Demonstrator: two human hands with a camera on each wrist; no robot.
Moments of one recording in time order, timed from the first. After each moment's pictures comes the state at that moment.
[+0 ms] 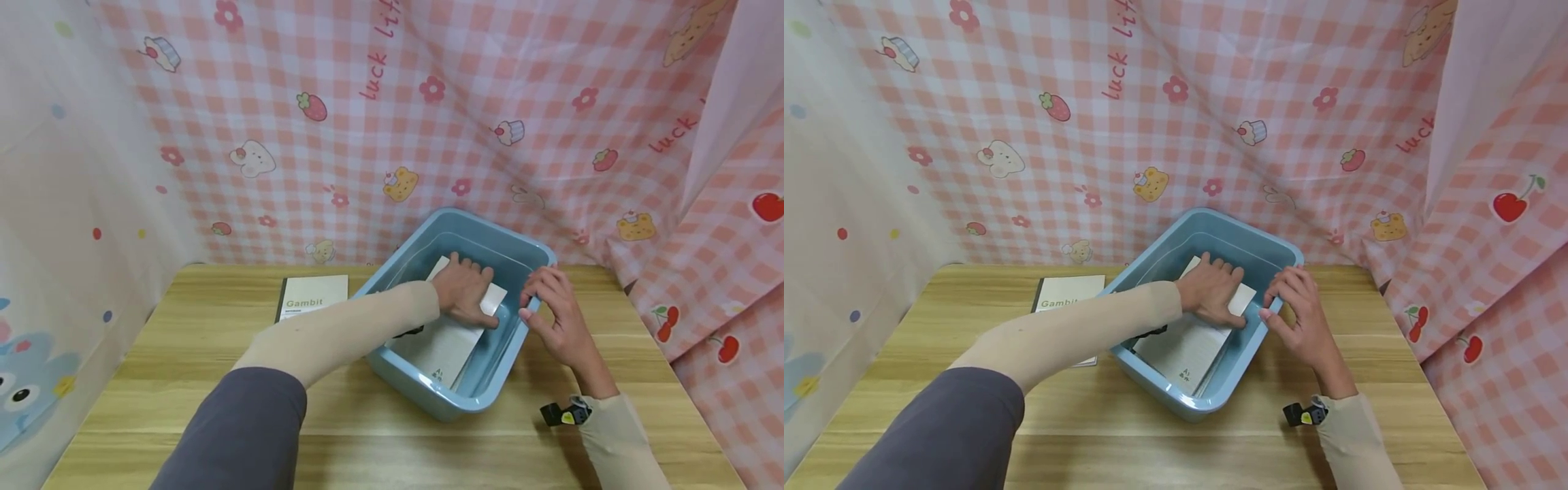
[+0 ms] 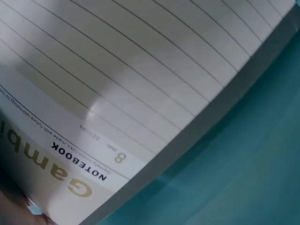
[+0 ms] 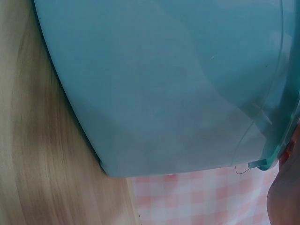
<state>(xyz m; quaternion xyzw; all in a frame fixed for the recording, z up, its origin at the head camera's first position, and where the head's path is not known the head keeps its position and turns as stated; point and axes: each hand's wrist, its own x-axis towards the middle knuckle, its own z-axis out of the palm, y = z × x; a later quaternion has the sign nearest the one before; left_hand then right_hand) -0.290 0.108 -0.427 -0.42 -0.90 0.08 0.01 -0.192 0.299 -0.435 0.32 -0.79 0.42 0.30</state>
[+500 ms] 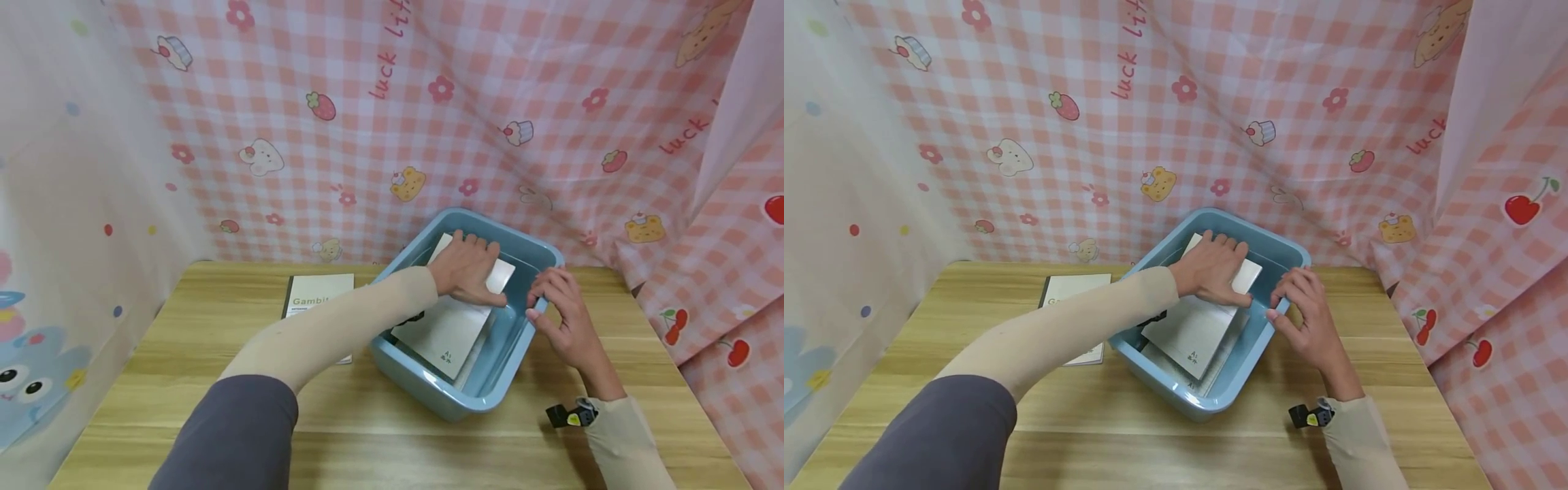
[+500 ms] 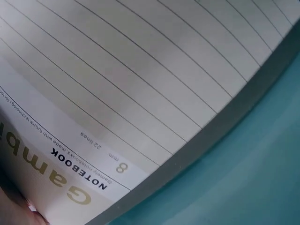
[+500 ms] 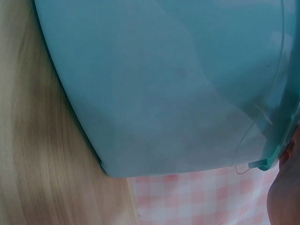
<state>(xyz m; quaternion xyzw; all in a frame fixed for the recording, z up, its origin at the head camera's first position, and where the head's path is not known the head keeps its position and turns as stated) -0.296 0.096 -0.385 -0.42 -0.90 0.06 0.06 -0.191 0.298 -0.434 0.32 -0.79 0.42 0.30</state>
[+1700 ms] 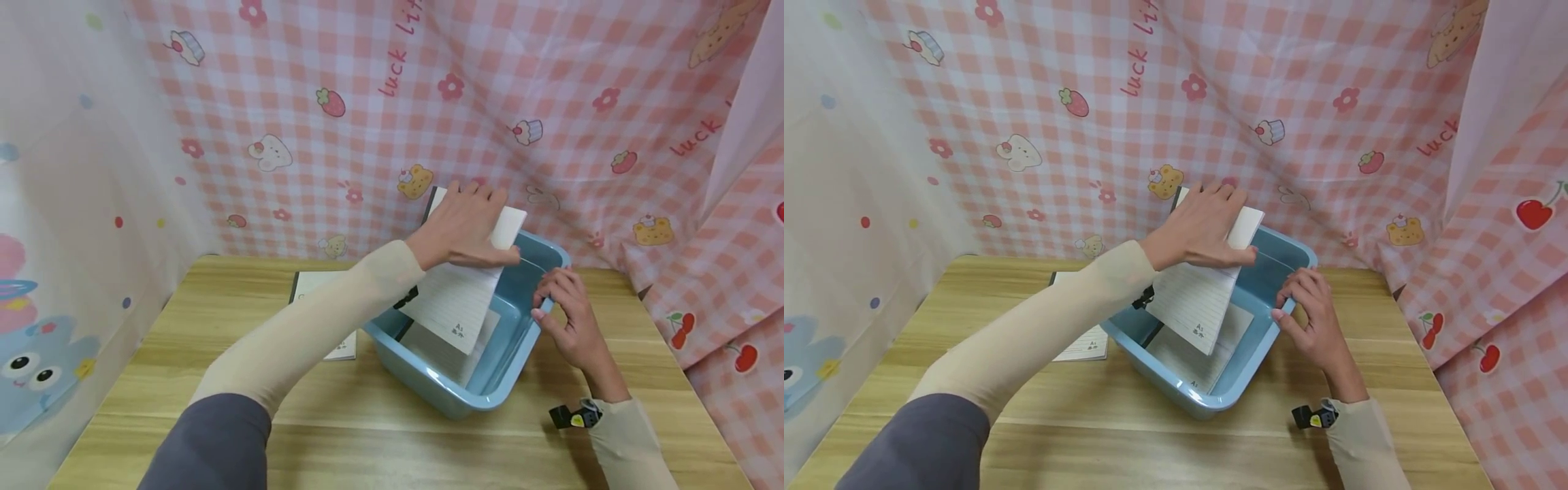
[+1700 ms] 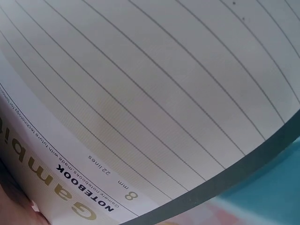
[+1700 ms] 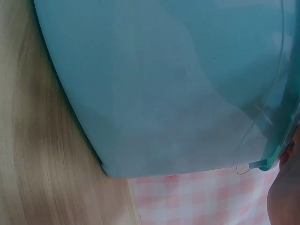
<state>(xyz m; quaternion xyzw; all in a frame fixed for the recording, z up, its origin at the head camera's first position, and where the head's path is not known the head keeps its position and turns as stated) -0.279 0.065 -0.290 -0.37 -0.92 -0.01 0.15 -0.192 0.295 -0.437 0.30 -0.80 0.42 0.31</state>
